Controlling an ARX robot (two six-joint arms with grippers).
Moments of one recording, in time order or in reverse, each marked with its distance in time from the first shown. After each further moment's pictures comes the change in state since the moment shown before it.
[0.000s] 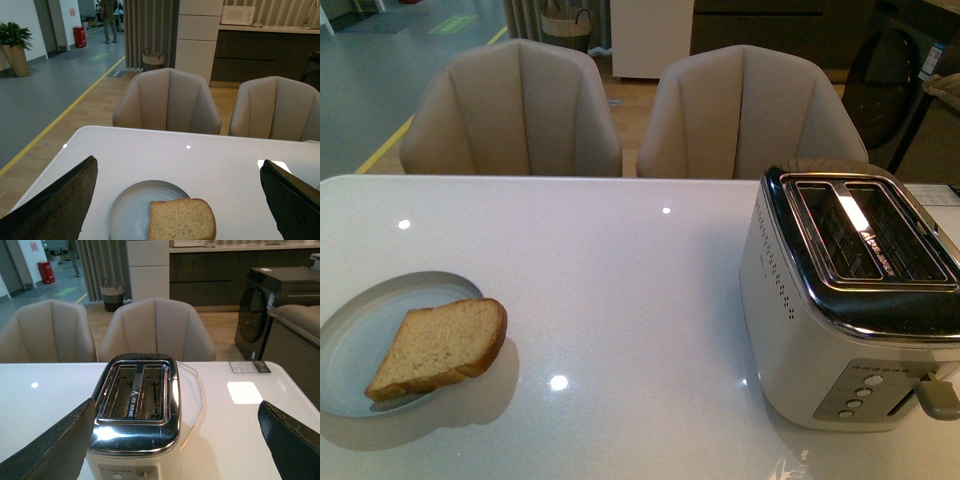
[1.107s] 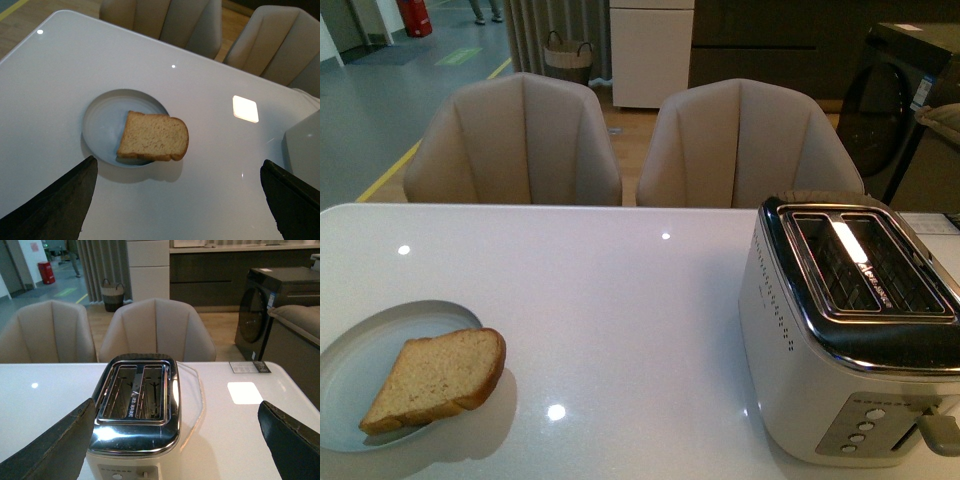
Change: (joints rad) left arm -0.013 0.373 0.168 -0.209 0.029 -0.273; right arm 0.000 0.000 0.000 0.000 0.000 0.000
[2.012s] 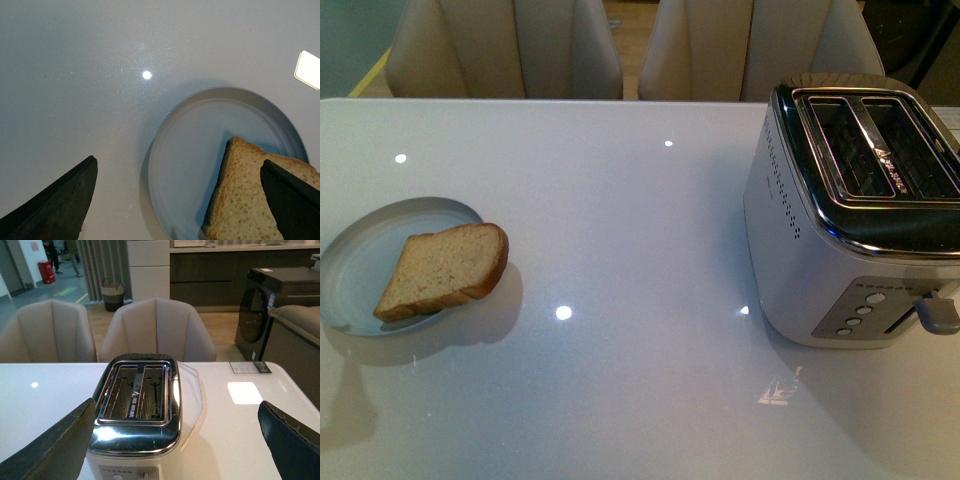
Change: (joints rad) left arm 0.348 1.639 0.600 0.660 0.140 0.111; right arm 0.000 0.000 0.000 0.000 0.000 0.000
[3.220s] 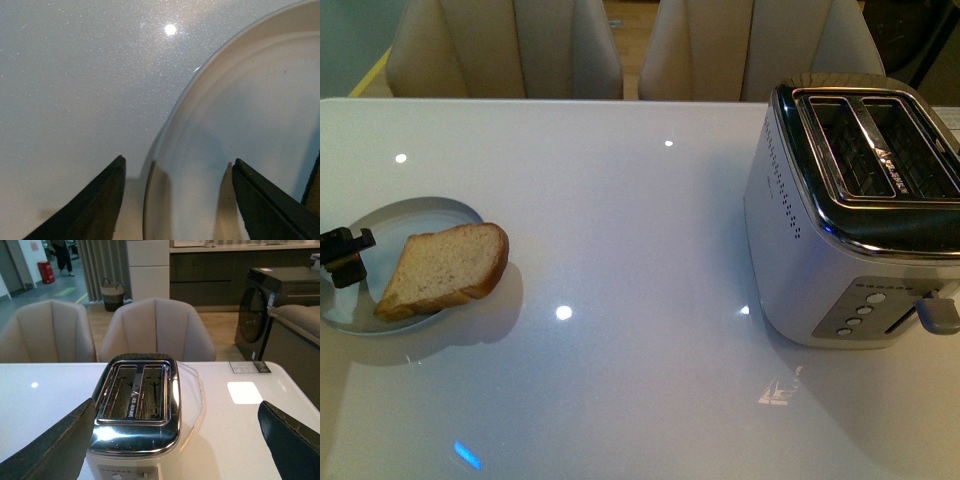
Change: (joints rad) left arm -0.089 0.423 0.273 -0.069 -0.120 -0.034; right arm 0.000 0.000 0.000 0.000 0.000 0.000
